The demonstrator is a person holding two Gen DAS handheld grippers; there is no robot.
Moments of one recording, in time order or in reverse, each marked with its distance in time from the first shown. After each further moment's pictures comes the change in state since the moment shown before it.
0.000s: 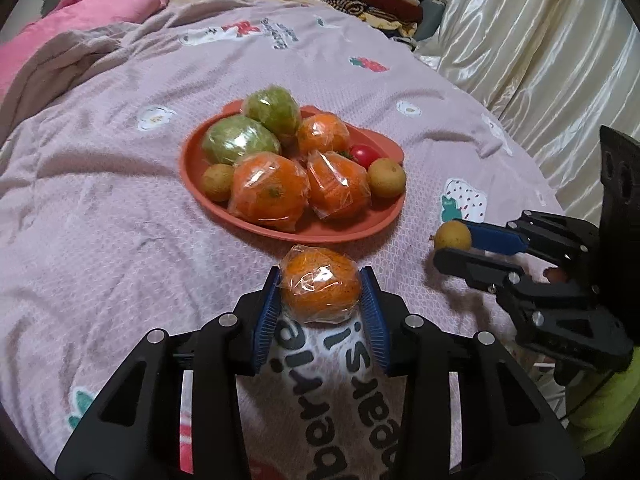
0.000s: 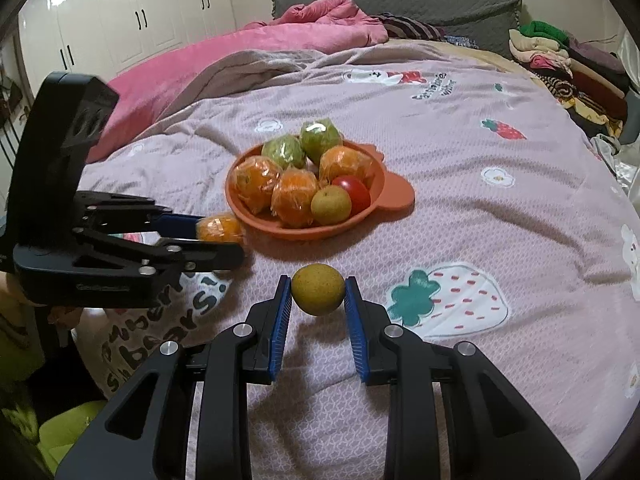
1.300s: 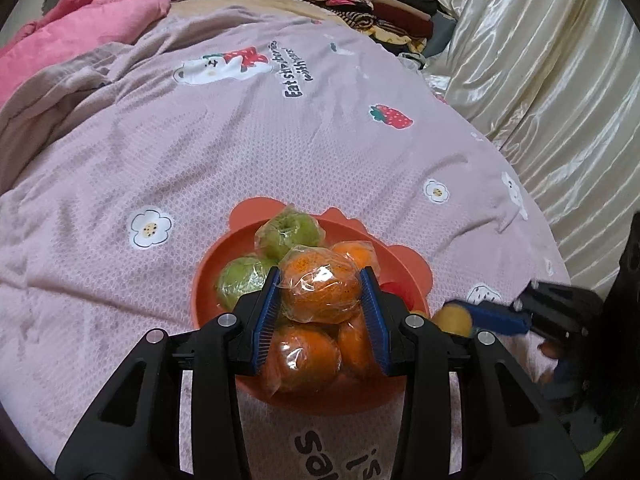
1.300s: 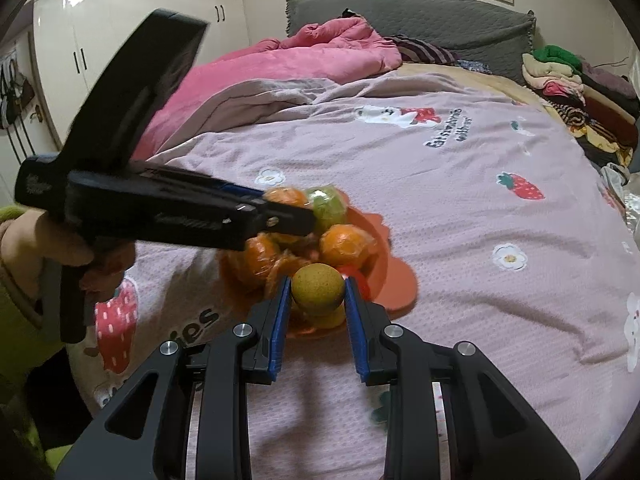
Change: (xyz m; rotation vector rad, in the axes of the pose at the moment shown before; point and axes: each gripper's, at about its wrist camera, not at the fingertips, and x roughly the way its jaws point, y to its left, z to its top) left arm 0.024 0.021 0.092 -0.034 -0.005 -0.018; right arm 0.014 -0.002 0.050 -0.051 -0.059 0.032
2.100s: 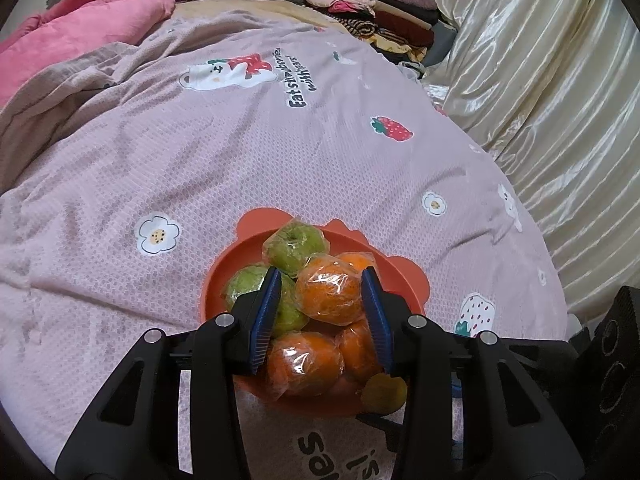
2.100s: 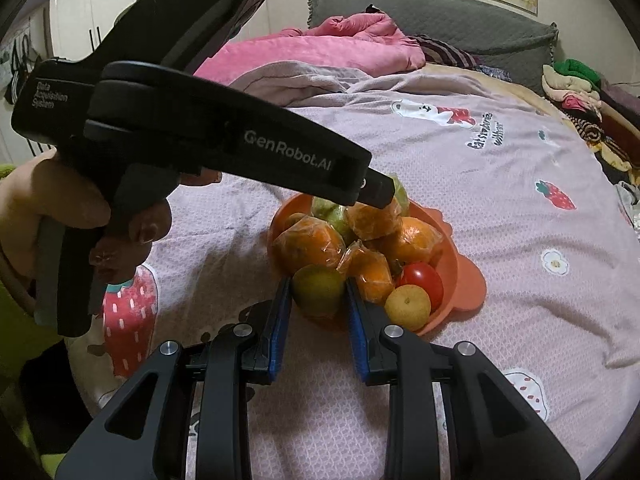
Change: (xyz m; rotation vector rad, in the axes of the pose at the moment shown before) left arm -0.007 0.006 0.004 -0.021 -0.026 -0.017; right arm 0.023 0.045 -0.004 -0.070 0.017 0.006
